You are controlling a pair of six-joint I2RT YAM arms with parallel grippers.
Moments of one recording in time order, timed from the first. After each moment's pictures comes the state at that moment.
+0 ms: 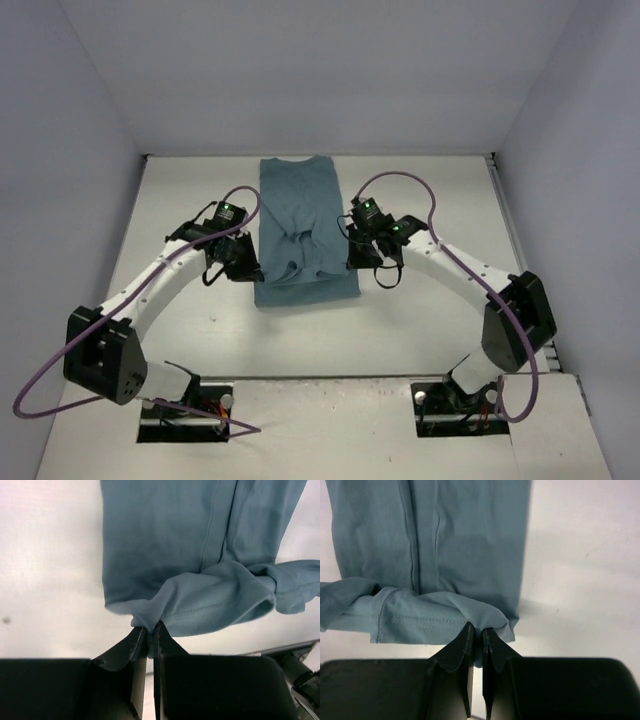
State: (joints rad) left arm -0.38 1.36 1.07 -0.84 0.16 -0.66; right arm 0.64 1.55 1.15 -0.63 0.03 0.57
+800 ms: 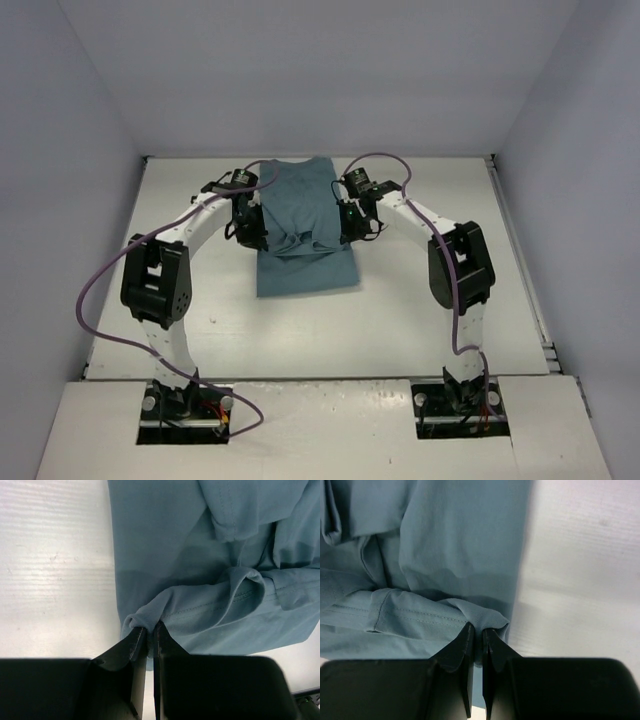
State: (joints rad) left arm -0.29 1.88 1.49 -0.82 0.15 -0.49; right arm 0.48 2.04 1.59 -0.65 -0.10 0.36
